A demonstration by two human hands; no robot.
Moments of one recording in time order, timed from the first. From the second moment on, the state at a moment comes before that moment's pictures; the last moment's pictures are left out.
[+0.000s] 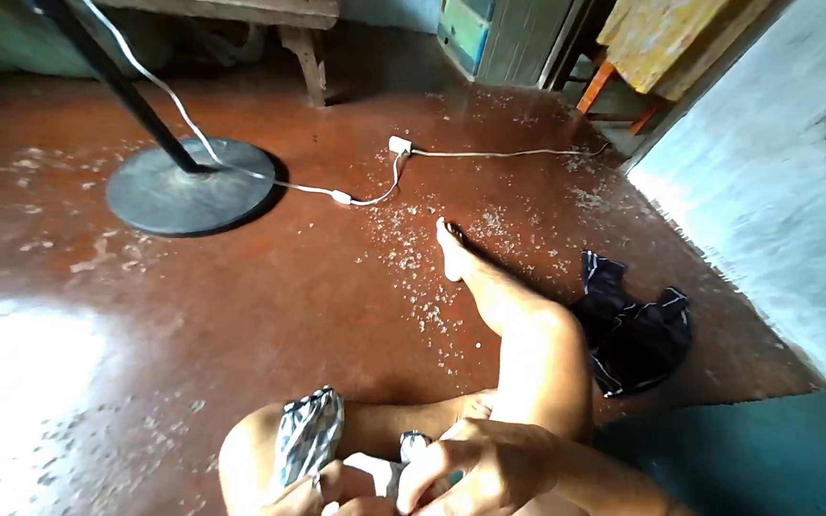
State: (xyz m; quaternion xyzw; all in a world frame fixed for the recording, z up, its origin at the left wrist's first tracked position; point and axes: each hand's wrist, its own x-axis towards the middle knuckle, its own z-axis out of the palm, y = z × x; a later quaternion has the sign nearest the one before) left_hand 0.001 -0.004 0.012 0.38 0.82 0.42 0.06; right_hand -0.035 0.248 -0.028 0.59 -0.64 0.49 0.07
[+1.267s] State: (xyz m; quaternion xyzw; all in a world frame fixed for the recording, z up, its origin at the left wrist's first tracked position) left_hand 0.041 -0.002 -0.005 0.32 0.82 0.43 -0.21; right_hand -0.032 0.254 -0.036 0.56 -0.65 0.51 0.08
